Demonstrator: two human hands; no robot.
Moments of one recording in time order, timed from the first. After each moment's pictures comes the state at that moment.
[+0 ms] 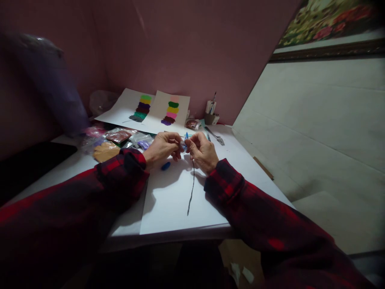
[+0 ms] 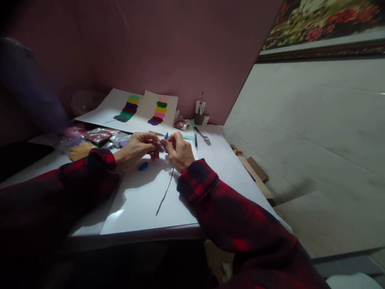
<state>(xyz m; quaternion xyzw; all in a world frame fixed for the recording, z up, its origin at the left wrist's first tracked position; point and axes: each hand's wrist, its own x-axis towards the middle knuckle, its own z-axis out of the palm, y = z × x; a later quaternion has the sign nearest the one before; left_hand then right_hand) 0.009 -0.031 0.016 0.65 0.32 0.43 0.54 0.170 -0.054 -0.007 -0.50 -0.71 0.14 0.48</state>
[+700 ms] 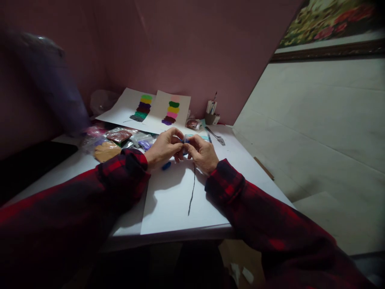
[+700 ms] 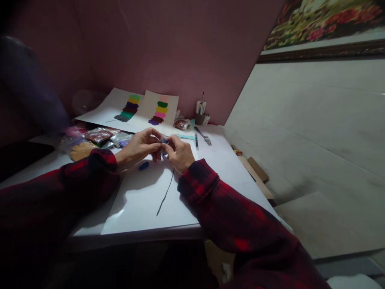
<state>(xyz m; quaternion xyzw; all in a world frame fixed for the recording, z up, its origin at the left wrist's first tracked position) 0.010 -0.029 0.013 0.67 0.27 0.43 0.54 0.169 -0.054 -0.008 -0.48 -0.73 0.15 0.46</state>
